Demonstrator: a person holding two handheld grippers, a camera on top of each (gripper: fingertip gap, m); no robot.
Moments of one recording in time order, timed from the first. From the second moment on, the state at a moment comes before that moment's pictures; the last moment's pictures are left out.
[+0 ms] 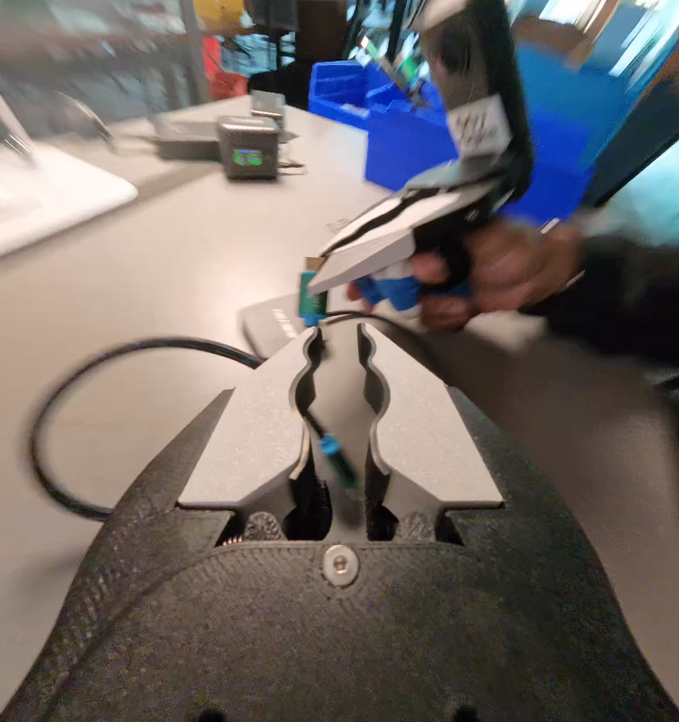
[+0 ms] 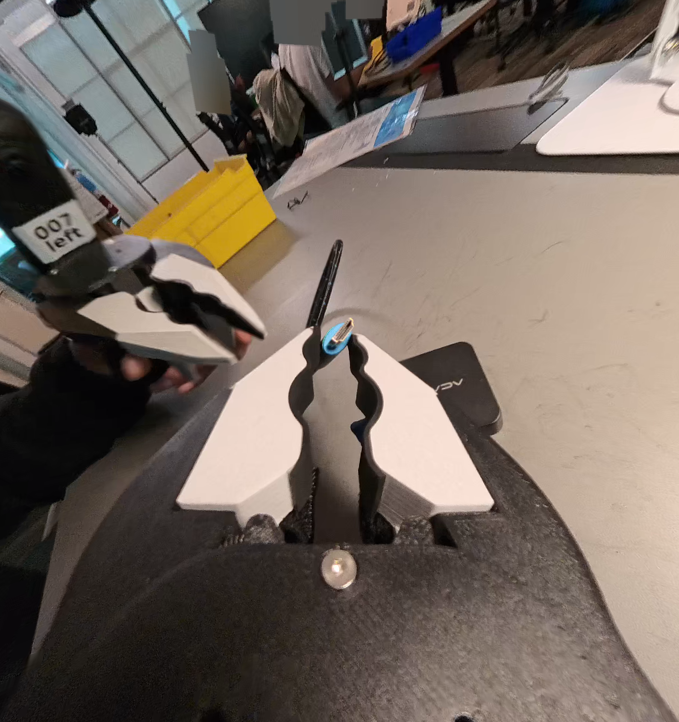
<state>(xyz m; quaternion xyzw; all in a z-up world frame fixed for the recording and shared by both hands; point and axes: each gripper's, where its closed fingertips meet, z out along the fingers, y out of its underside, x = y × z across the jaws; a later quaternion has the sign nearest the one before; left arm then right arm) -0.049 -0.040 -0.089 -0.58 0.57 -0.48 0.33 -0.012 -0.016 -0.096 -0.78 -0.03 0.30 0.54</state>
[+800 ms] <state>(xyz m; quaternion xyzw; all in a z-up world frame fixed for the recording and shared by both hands) -0.027 -0.050 -0.070 -0.56 -0.03 -0.83 0.02 -0.026 -0.020 -0.060 -0.70 0.01 0.34 0.63</state>
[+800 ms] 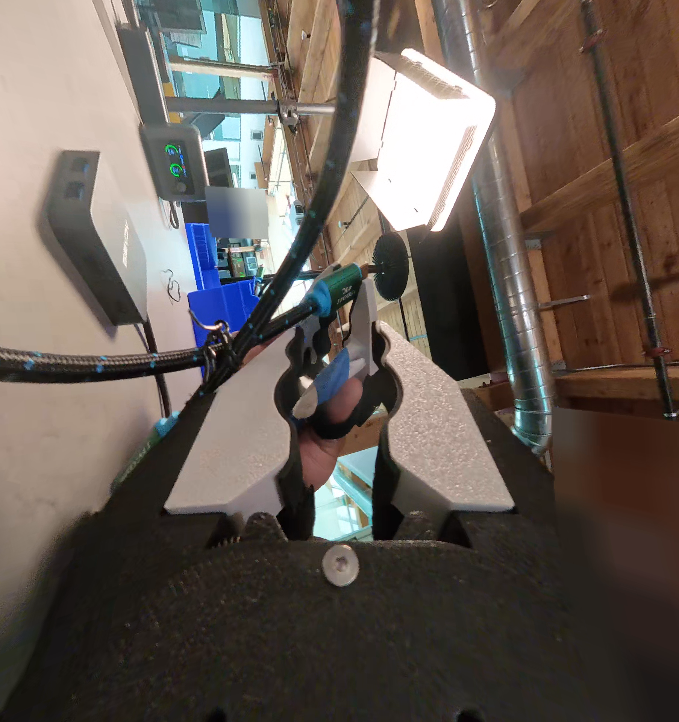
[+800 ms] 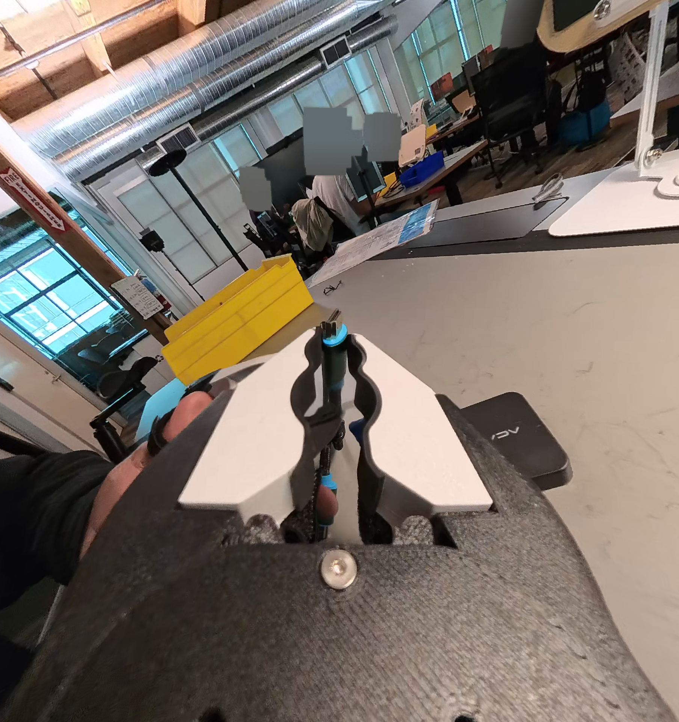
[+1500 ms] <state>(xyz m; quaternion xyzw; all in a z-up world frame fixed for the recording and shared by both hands) -0.050 -0.020 -0.055 -0.50 -0.05 -0.85 0.17 -0.044 -0.024 -0.061 -0.66 0.07 0.44 0.61</state>
